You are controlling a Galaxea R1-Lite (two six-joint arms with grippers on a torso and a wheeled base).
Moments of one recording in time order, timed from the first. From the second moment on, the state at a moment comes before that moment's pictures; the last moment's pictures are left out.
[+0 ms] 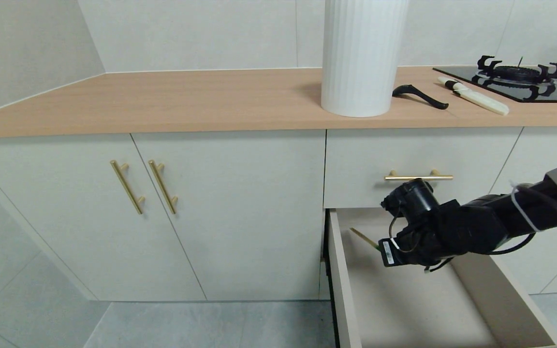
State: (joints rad) left arm 0.00 0.00 0.00 0.00 0.00 0.00; right arm 0.46 2.05 -1.13 0.04 -0.15 0.27
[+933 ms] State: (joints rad) left arm 0.00 0.00 0.00 0.00 0.00 0.00; right arm 0.48 2.31 -1.14 0.03 -0.15 0.27
